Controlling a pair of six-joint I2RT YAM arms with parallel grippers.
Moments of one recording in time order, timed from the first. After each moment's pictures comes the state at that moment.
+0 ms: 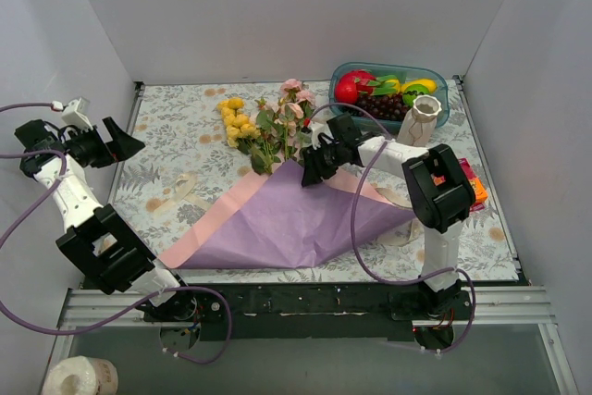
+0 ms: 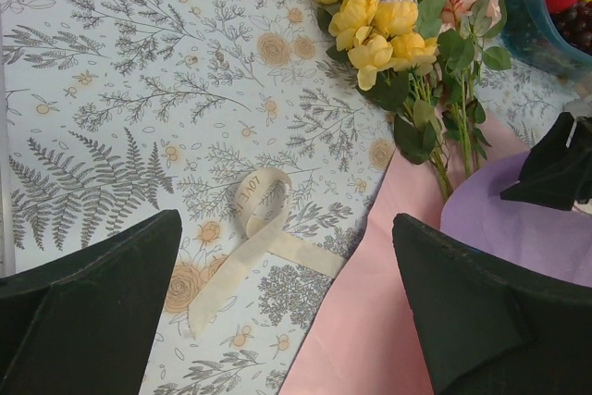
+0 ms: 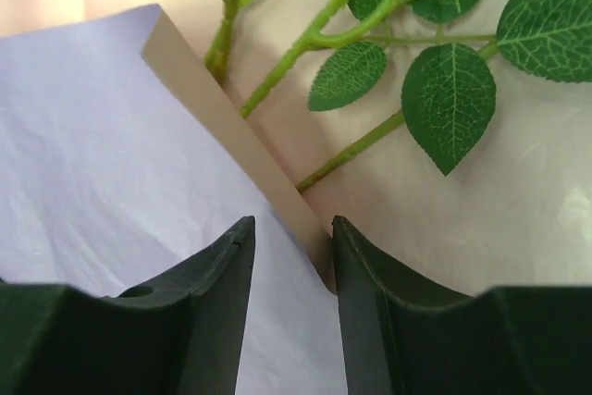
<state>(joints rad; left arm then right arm) 0.74 1.49 1.33 -0.72 0.94 0.25 0.54 1.99 1.29 -0.26 -0.62 -0.01</state>
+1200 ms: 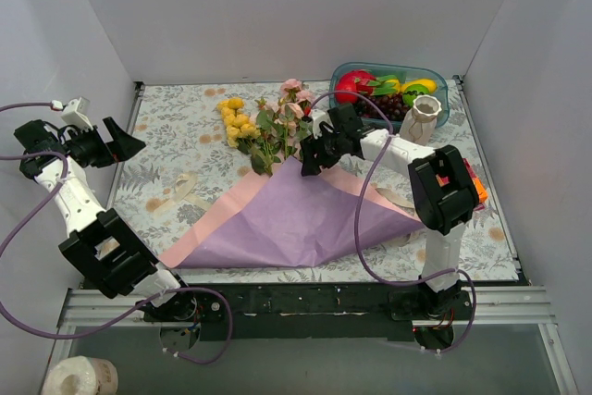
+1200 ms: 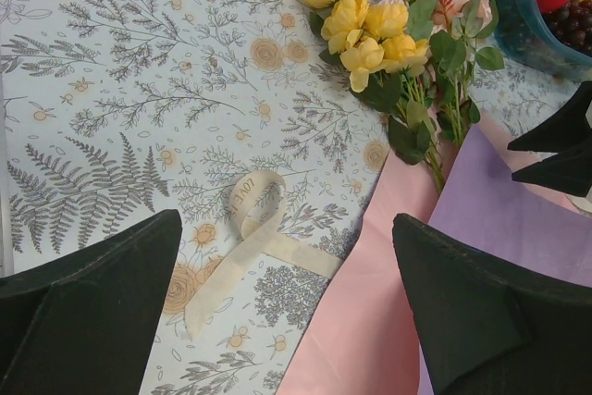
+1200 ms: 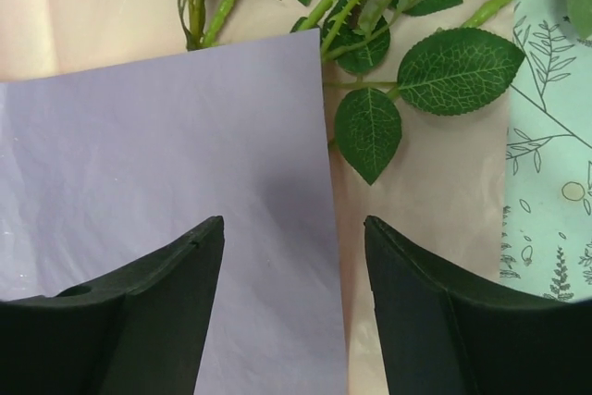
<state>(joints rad) 0.74 1.46 1.32 -0.71 0.95 0.25 0.54 1.95 1.37 -0.32 -0.50 -0.04</state>
